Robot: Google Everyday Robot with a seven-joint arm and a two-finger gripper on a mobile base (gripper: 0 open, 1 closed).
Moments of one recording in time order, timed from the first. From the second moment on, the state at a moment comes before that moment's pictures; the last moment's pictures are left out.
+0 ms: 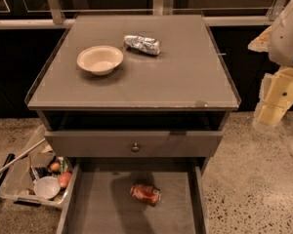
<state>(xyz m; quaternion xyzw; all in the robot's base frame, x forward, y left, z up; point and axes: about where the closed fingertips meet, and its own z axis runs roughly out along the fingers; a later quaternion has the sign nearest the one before) 0.438 -0.217 0.976 -0.60 0.78 -0.03 0.16</state>
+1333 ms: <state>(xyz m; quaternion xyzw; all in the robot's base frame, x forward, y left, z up) 0.430 -0.192 0.870 -0.65 0.72 0.03 0.24</state>
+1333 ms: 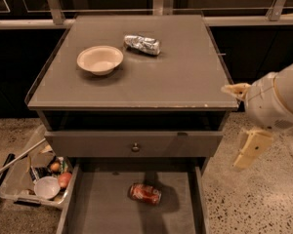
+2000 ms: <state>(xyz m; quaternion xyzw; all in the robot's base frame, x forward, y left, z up) 0.434 -0.187 0.829 -0.65 0.71 0.06 0.27</state>
